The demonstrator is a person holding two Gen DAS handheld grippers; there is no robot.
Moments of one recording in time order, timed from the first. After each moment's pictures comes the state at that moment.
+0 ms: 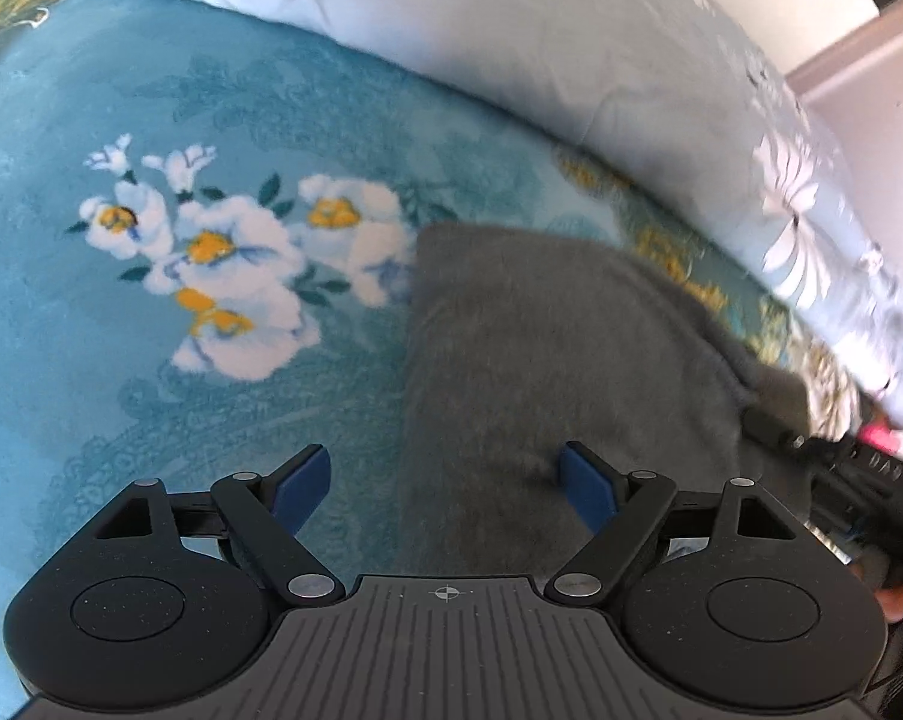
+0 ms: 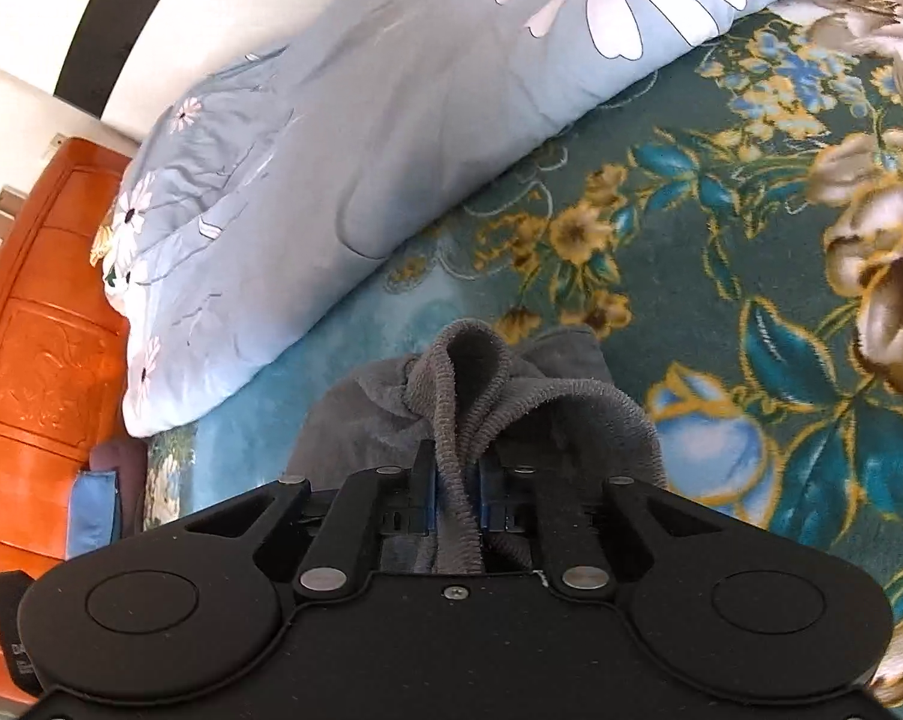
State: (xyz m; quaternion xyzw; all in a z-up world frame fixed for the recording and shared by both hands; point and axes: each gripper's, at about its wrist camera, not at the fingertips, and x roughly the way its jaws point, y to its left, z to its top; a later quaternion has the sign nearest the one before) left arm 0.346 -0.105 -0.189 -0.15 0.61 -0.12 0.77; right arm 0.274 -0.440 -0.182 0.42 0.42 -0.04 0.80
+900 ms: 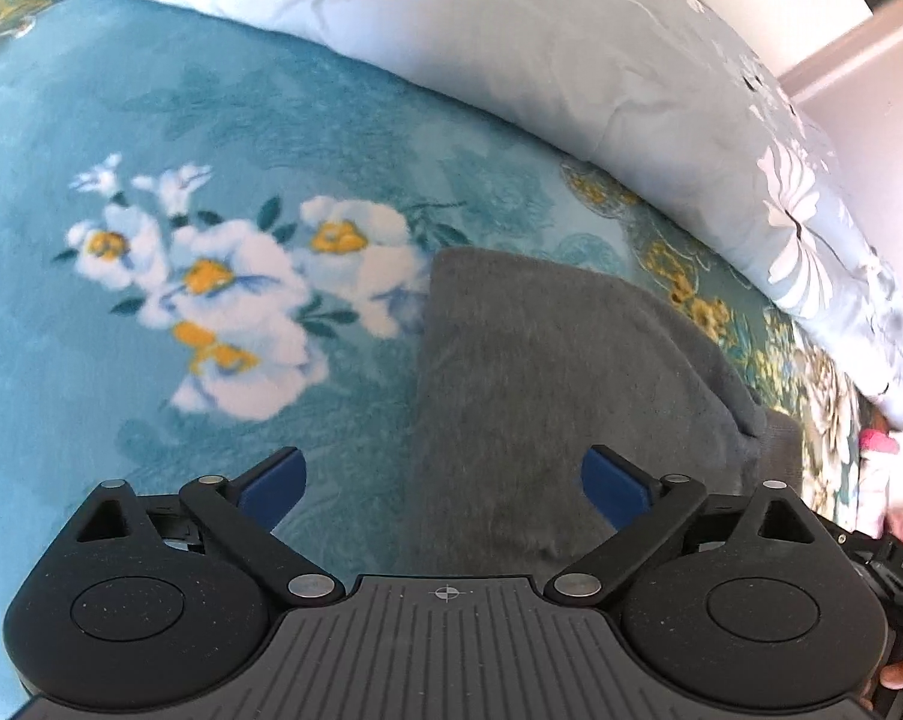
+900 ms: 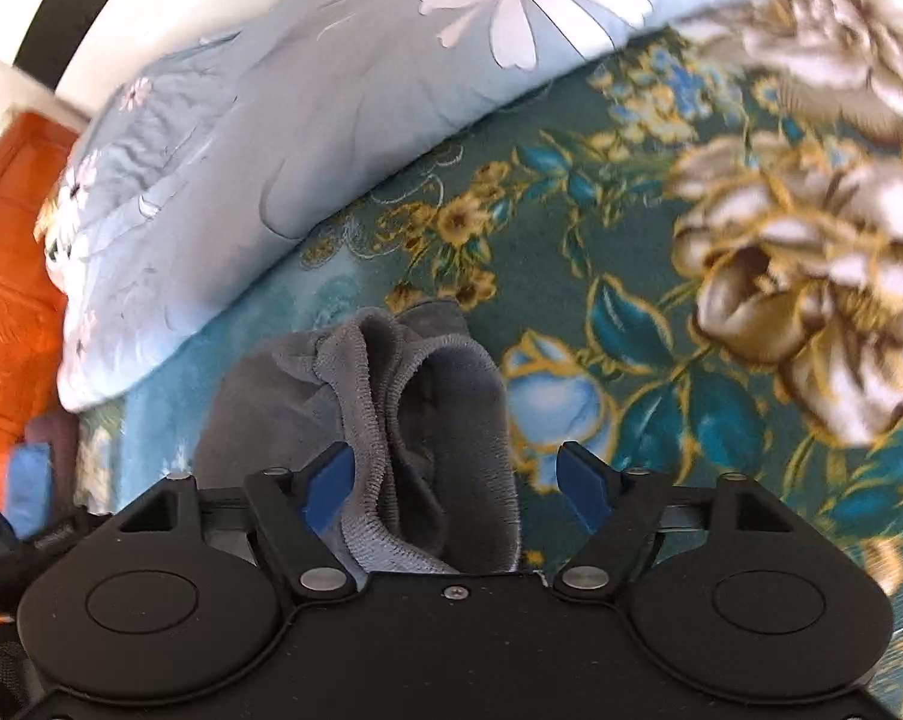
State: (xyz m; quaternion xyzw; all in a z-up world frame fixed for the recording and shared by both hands) left arm 0.373 -0.099 -0.194 -0.15 0.60 -0.15 0.77; right arm 0.225 -0.459 -0.176 0.39 0.44 -0.09 0.80
